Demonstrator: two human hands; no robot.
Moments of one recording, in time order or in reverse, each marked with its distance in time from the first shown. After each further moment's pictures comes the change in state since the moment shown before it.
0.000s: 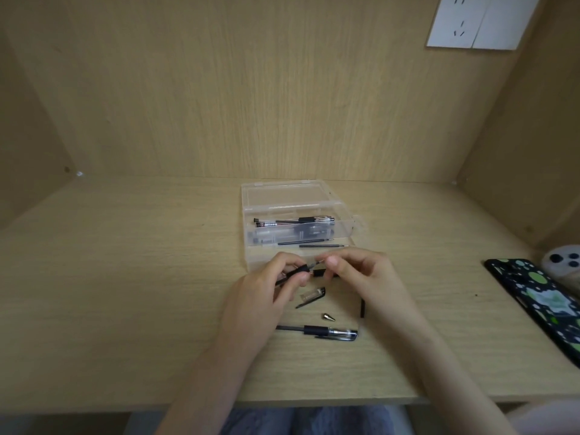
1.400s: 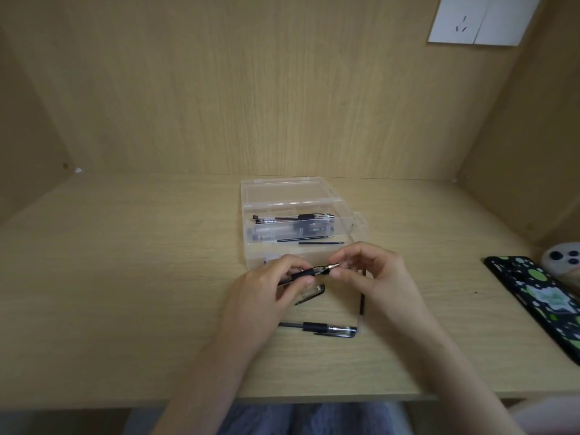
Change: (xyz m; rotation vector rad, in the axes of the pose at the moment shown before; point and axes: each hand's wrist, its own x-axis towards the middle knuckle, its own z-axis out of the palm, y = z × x) left_hand -0.001 -0.006 0.004 0.005 -0.030 0.029; right_hand -0.003 0.000 -0.008 0.007 0.022 -0.097
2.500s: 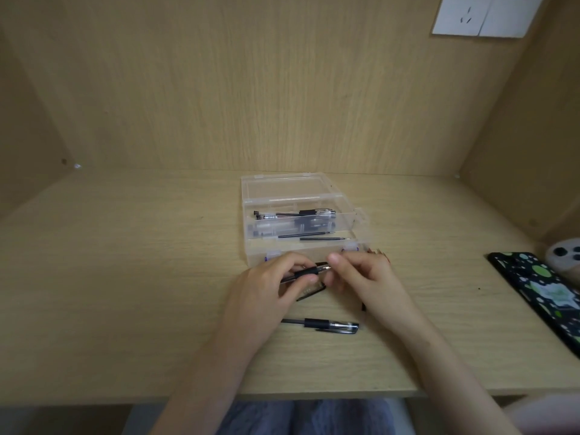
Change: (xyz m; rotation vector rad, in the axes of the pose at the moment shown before) left_hand 0.000 0.002 -0.001 0.051 0.011 0.058; right_hand -0.002 0.013 0.011 -0.031 -0.084 0.016
